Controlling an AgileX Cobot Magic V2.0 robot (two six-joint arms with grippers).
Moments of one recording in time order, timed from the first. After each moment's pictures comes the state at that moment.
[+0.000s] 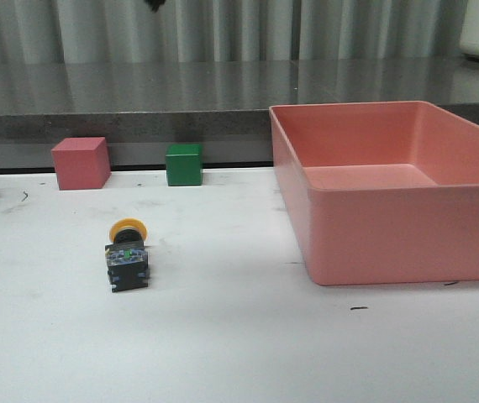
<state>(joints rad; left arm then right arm) 0.06 0.37 -0.45 0.11 0.12 -0.12 0.69 1.90 -2.15 0.01 1.25 0.35</state>
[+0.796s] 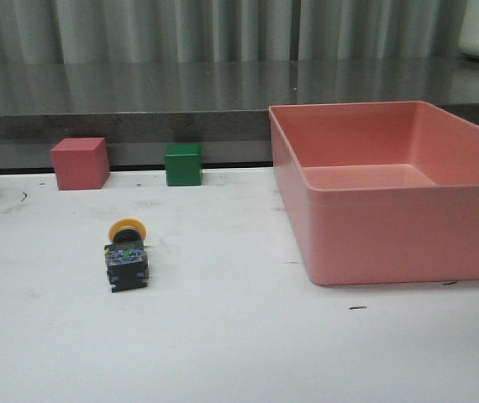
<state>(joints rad) 0.06 0.37 -0.45 0.11 0.12 -0.12 0.33 1.37 -1.60 0.01 1.25 0.23</state>
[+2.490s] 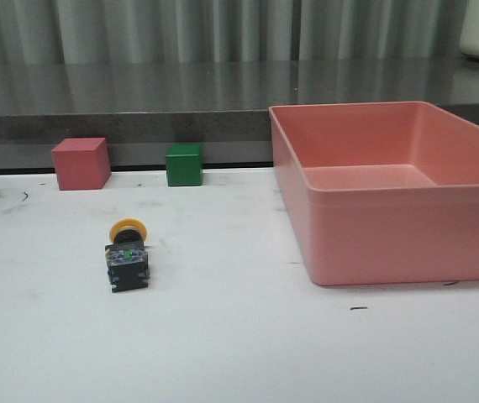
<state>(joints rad) 0.05 0.44 -0.47 0.13 0.12 -0.12 0.33 0.29 -0.38 -0.10 0.19 0.23</state>
